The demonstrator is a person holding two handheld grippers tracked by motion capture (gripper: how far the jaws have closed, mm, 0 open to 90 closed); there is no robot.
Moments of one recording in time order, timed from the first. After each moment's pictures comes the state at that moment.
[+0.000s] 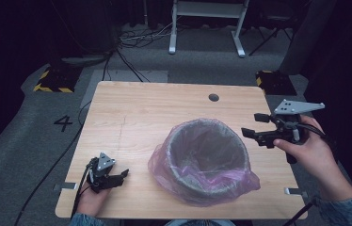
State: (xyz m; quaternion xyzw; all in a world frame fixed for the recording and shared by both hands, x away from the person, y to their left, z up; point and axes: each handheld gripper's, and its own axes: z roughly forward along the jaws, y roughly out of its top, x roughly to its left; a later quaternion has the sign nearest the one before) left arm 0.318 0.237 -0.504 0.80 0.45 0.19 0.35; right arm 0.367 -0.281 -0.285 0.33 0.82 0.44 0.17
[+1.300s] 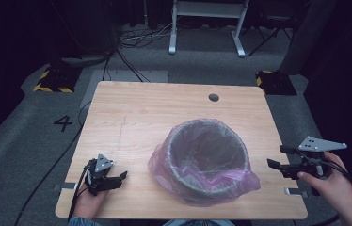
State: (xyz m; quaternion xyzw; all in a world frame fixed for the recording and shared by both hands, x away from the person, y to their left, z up) left arm 0.313 0.242 -0.504 0.80 0.45 0.19 0.35; right arm 0.323 -0.367 -0.369 0.38 0.82 0.40 0.17
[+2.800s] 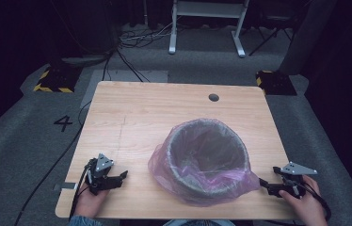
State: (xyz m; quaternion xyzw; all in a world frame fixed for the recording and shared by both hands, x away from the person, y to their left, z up) left arm 0.315 0.241 -0.504 0.80 0.45 0.19 0.35; right arm 0.318 -0.383 -0.504 0.44 0.80 0.35 0.19
